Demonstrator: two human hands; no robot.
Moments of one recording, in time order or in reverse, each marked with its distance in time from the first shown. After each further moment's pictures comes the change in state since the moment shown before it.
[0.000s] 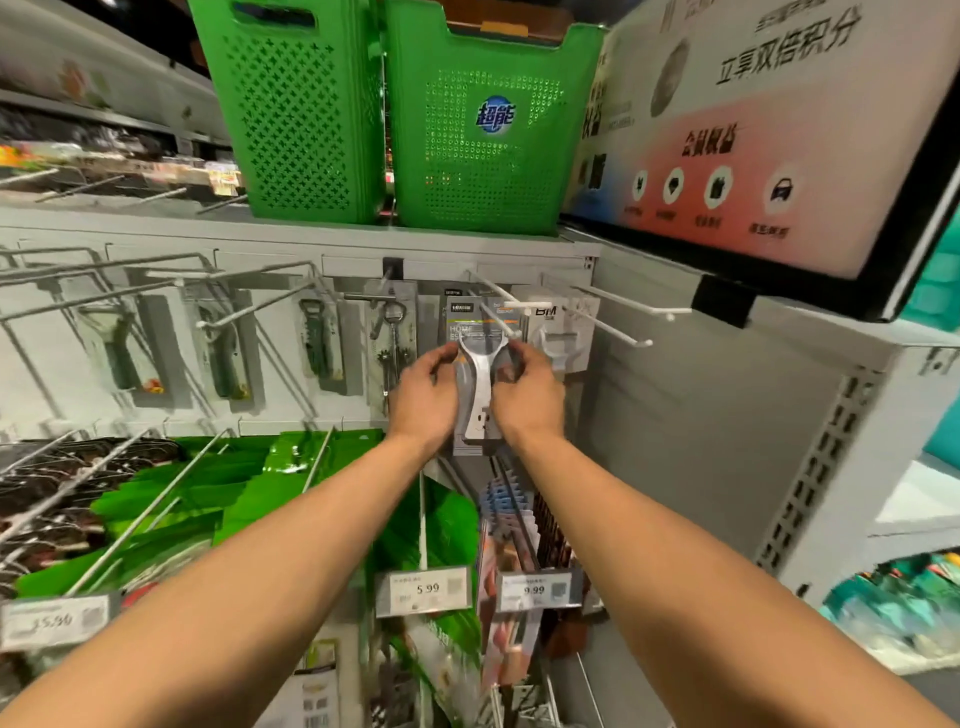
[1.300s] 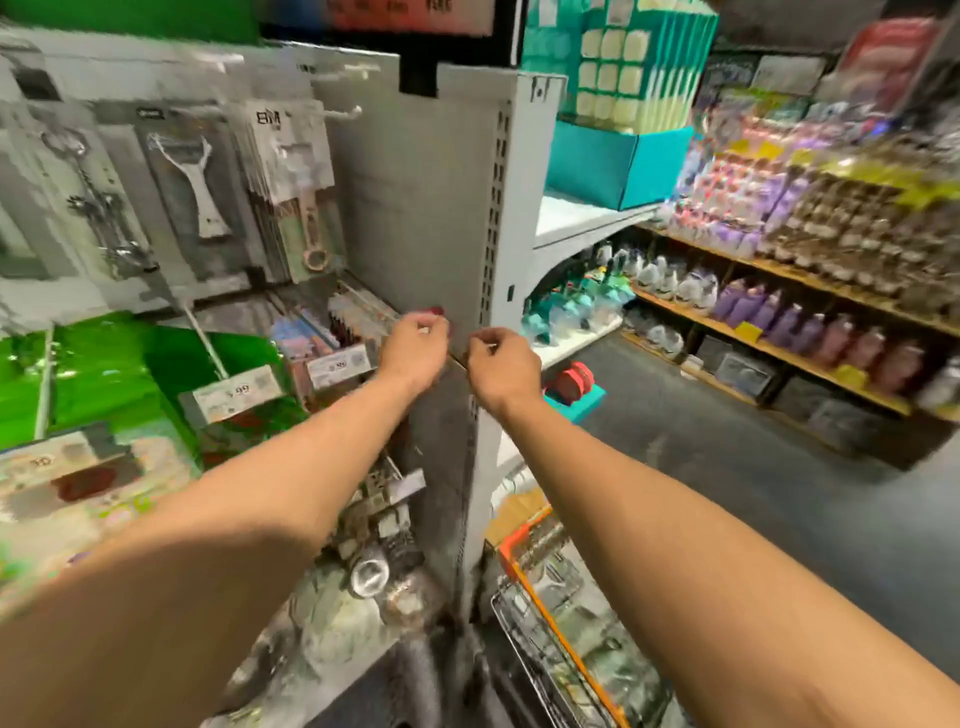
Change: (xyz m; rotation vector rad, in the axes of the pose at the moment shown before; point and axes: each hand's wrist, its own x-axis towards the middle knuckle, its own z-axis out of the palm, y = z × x) left_hand -0.218 0.010 0.111 -0.151 -0.707 -0.193; right_hand -0.229 0.107 -0.163 -0.149 0.245 0.460
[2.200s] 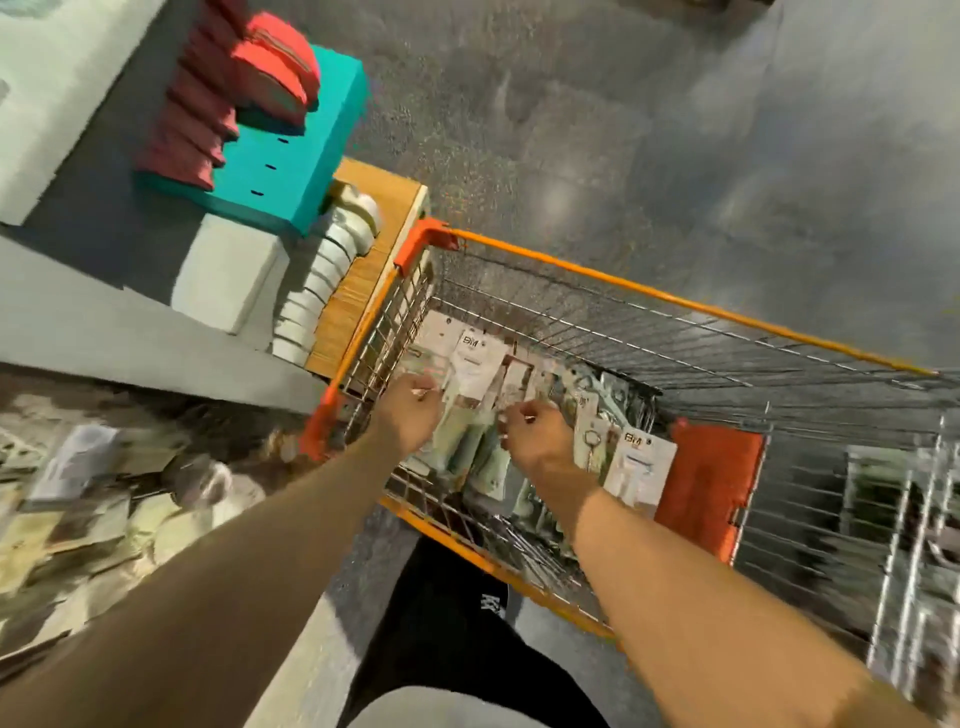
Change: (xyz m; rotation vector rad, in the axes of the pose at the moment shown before) left_hand -0.019 -0.337 0.360 0.502 -0.775 -0.531; right_hand -0.046 0.478 -0.062 -0.003 0.085 1.119
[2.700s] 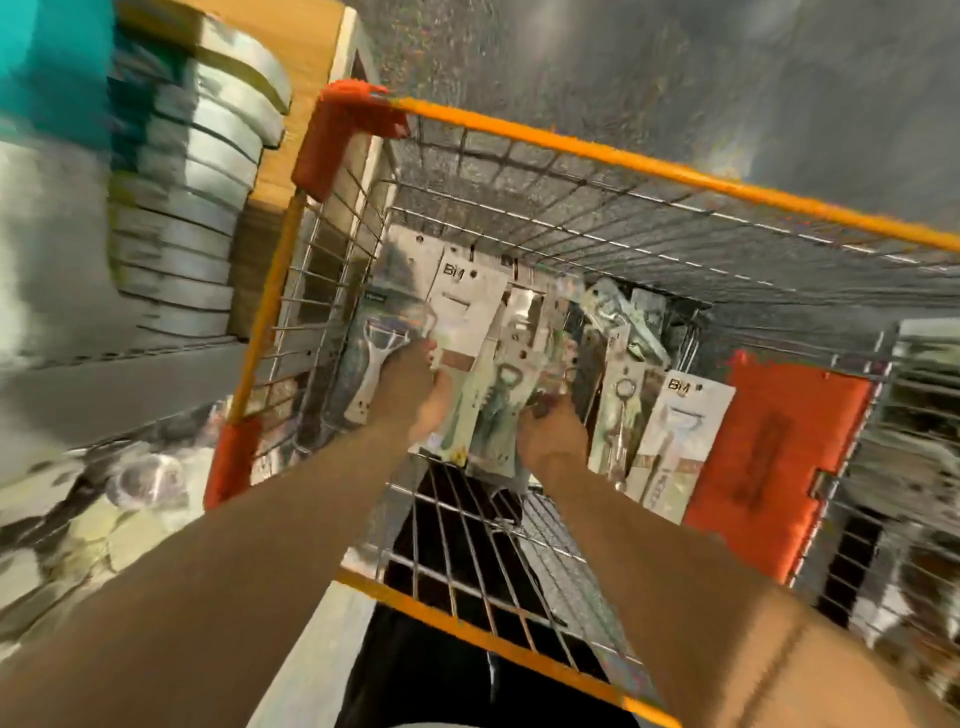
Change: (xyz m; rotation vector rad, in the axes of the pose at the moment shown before) left_hand 0.127 -0.058 0.070 0.466 -0.143 0.019; right_hand 0.106 0.077 0.061 -0.099 -0.037 0.359
